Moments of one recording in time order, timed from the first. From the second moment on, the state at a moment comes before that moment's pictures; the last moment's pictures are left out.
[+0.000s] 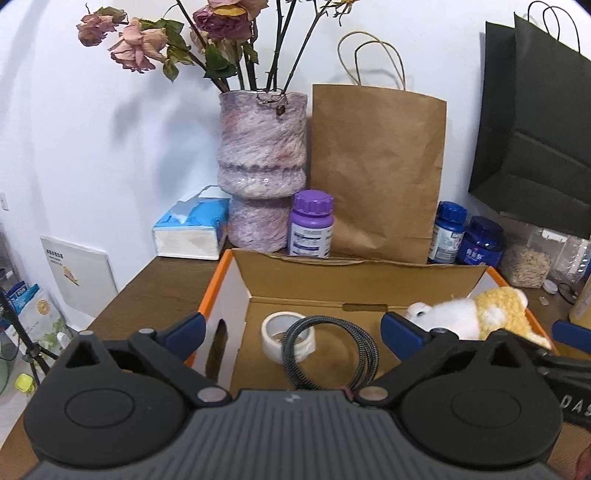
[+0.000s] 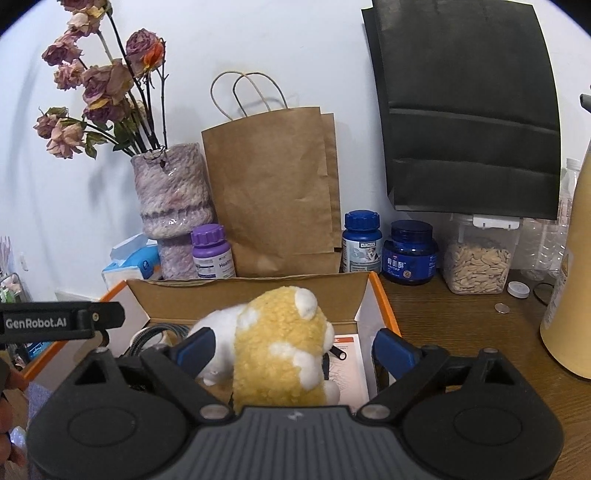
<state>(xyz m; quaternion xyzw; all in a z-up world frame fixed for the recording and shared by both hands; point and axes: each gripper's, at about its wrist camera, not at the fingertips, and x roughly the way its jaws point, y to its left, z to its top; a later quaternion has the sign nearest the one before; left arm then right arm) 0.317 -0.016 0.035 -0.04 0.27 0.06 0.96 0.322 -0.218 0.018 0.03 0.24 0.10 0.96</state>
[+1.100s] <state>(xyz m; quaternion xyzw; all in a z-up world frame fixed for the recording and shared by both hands) 0.285 0.000 0.013 -0.05 0.26 0.04 0.96 0.284 -0.227 0.017 0.03 0.23 0.10 0.97</state>
